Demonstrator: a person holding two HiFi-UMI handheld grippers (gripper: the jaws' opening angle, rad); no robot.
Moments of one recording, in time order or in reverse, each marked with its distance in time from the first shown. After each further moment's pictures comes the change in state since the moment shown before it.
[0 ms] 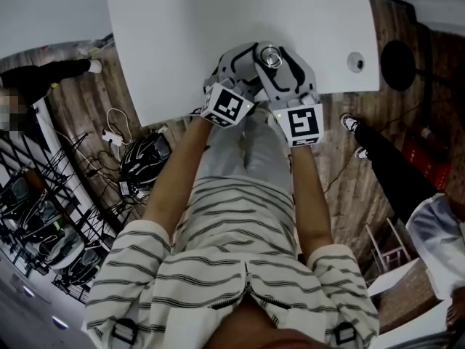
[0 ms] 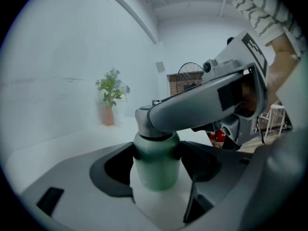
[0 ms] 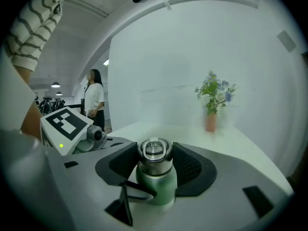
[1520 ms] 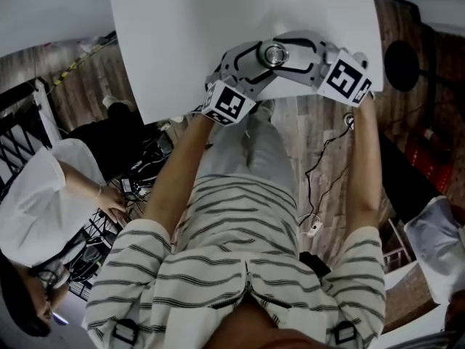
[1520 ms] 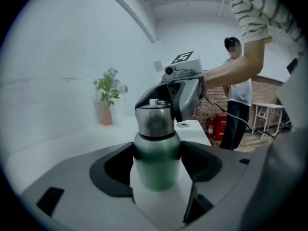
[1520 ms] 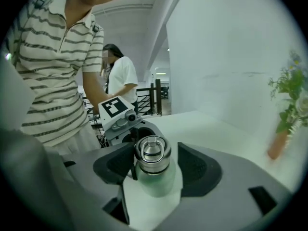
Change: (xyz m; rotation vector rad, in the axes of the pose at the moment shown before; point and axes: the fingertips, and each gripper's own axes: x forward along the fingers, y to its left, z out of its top) left arm -0.001 0.001 0.000 0.010 0.014 -0.027; right arm -0.002 0.006 -0.004 -0.383 0.186 0.825
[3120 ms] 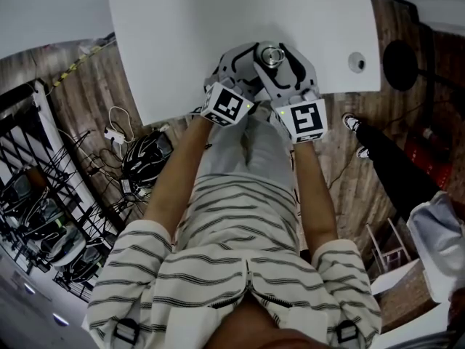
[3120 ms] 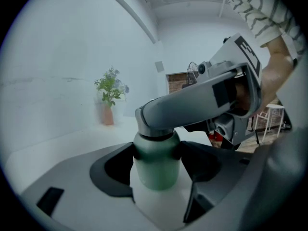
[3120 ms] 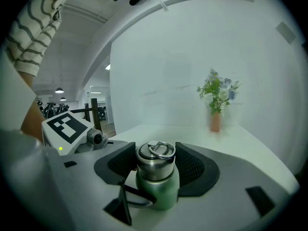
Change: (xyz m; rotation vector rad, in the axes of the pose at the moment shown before) left arm 0.000 -0.001 -0.002 -0.012 -0.003 0.015; right arm -0.001 -0.013 0.008 0.396 -0.264 -0.782
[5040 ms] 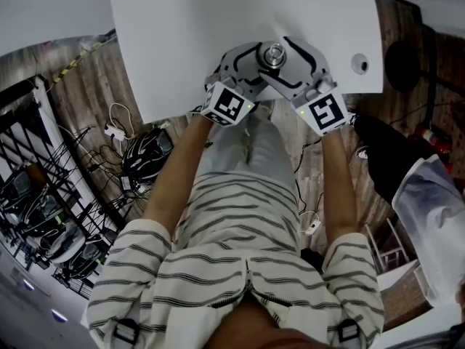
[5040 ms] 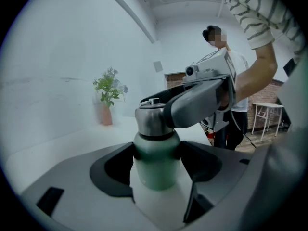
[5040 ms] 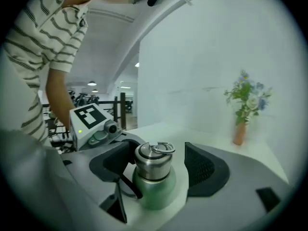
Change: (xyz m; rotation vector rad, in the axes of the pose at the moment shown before) left arm 0.000 0.001 0.004 0.019 -0.005 -0.018; right arm -0.005 0.007 0.000 -0.264 0.053 0.346
